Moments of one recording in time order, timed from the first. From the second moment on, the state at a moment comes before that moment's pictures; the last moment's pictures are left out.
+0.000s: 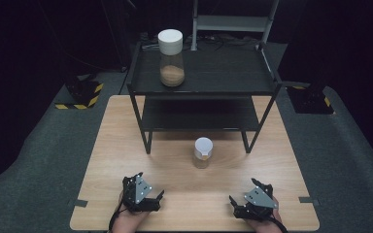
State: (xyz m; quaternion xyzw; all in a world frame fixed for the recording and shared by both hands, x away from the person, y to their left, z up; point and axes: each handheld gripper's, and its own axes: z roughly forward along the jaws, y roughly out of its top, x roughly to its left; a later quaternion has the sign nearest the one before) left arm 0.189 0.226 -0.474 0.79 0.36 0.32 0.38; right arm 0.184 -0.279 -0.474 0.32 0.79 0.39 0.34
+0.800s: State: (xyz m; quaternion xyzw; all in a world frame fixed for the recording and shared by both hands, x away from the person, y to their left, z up) left arm 0.189 0.229 -0.475 0.79 0.35 0.32 0.38; right arm 0.190 -0.274 -0.465 0.32 0.77 0.45 0.33
